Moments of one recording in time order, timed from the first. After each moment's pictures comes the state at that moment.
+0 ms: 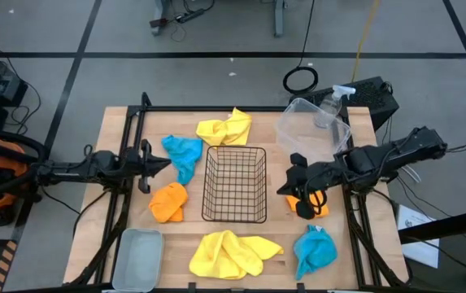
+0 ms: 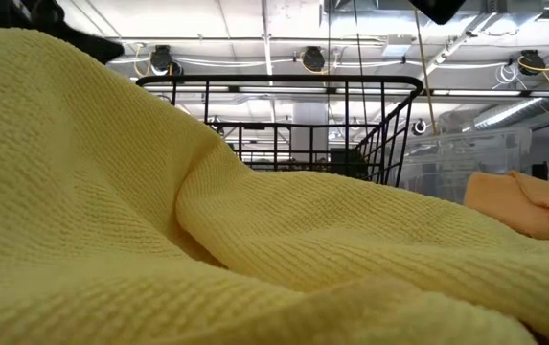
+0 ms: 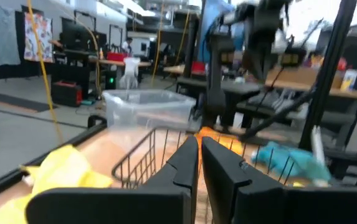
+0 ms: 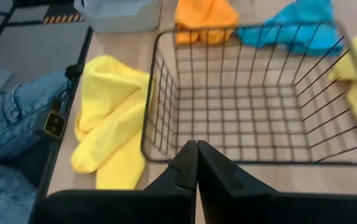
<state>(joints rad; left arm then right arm) -0.05 0.01 0.13 0.02 -0.17 -0.12 0.34 1.17 1.15 -0.69 0.14 0.34</state>
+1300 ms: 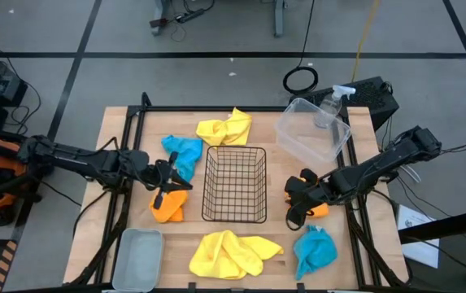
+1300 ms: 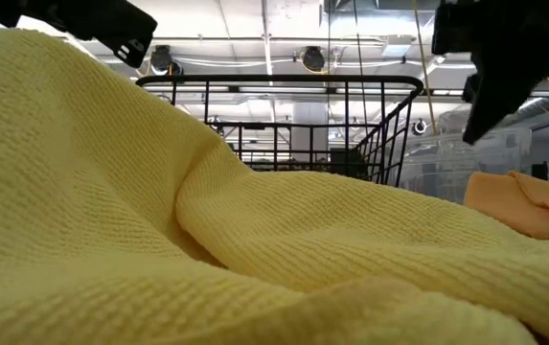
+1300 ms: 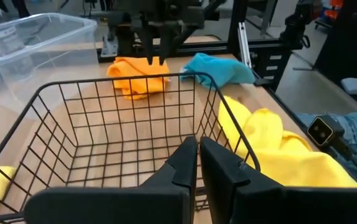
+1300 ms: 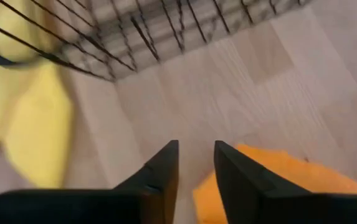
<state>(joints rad) -0.15 0.78 0.53 -0.05 0.10 0.01 0.41 1.27 0.84 -0.72 0.27 0.81</state>
